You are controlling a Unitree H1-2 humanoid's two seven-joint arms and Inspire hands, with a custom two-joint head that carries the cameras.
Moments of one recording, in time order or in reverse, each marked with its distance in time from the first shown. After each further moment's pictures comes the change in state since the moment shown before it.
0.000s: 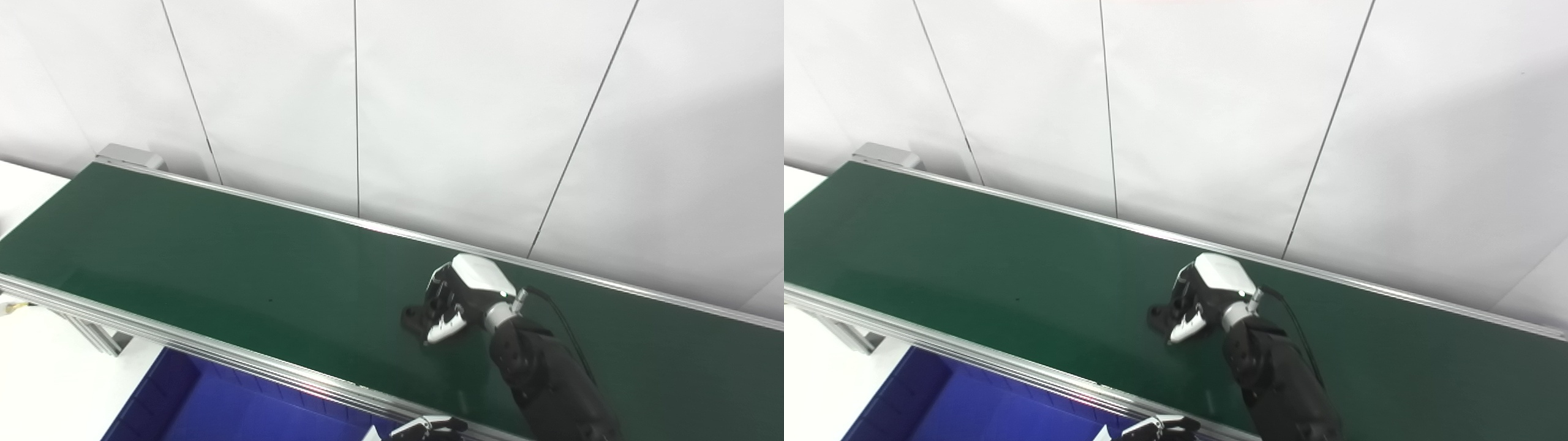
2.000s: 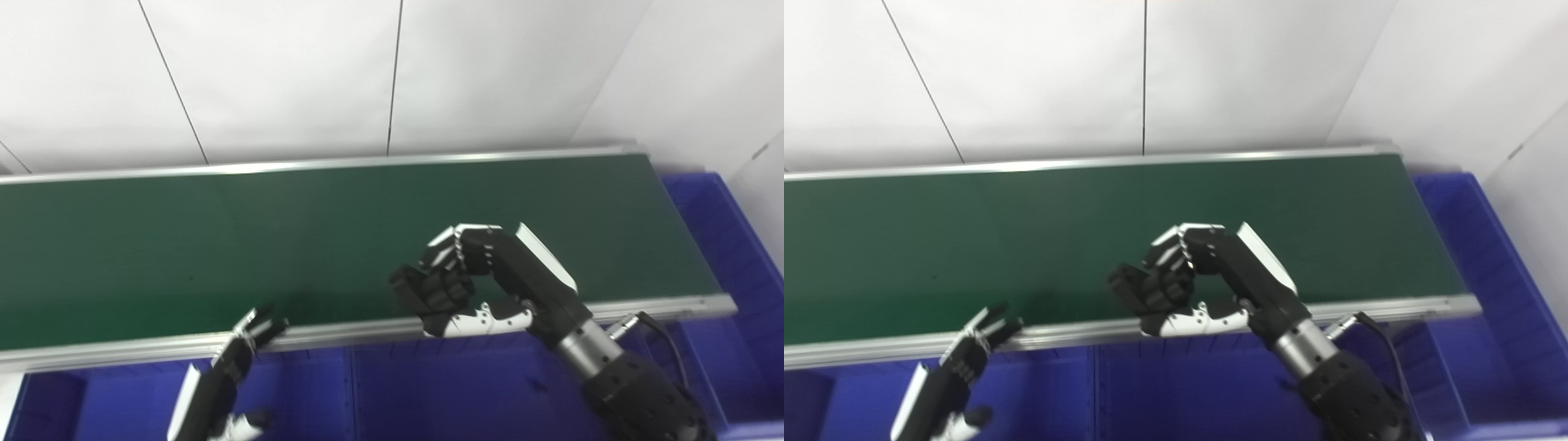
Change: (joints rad) left arm 0.223 0.036 0.426 -0.272 -0.278 0.000 -0.461; right arm 0.783 -0.255 -0.524 -1.183 0.623 0.257 0.121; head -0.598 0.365
